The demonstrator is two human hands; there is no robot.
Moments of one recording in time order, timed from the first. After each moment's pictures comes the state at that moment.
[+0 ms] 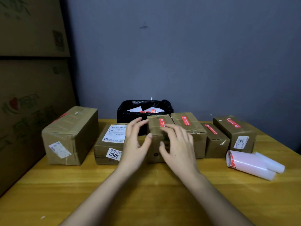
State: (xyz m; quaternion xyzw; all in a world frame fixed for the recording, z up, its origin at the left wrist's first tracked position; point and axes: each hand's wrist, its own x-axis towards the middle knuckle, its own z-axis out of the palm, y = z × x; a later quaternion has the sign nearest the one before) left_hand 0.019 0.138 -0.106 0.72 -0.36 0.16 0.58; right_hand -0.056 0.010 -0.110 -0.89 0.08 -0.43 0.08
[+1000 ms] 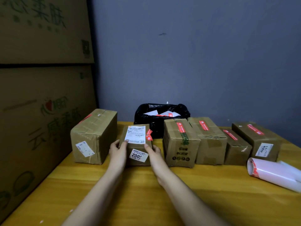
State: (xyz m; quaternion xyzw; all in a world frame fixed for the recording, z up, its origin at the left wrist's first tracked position) left_hand 0.081 0.210 -0.140 0.70 0.02 -0.03 0.71; right_hand 0.009 0.105 -0.128 -0.70 0.19 -0.08 0.68
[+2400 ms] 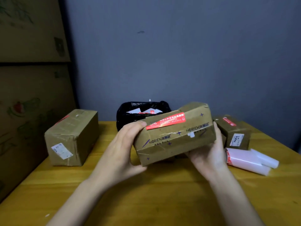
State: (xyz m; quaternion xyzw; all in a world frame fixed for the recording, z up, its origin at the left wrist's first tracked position) left_hand -0.012 0.205 -0.074 0.71 -0.56 0.29 0.33; right_hand -0.120 -0.006 -0.066 -0.39 0.08 -0.27 0.88
